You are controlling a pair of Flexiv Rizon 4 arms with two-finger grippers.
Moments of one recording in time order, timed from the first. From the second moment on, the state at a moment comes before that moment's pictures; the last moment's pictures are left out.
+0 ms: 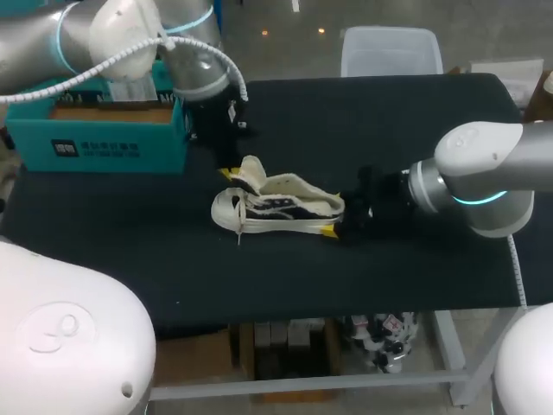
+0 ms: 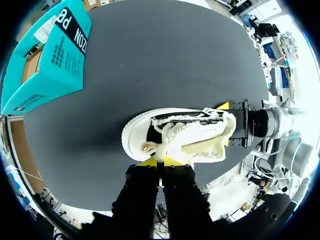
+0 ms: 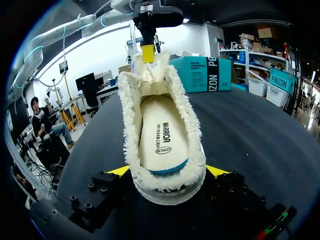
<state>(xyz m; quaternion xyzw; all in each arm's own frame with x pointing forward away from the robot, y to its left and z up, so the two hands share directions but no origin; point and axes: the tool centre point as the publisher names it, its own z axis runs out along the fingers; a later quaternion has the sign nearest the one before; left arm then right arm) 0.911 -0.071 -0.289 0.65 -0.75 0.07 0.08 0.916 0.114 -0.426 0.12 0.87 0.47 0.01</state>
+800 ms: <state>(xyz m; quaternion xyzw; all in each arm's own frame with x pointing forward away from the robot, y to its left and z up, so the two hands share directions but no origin) 0.918 -0.092 -0.279 0.60 -0.77 0.23 0.05 0.916 0.109 -0.429 0.13 0.88 0.47 0.02</state>
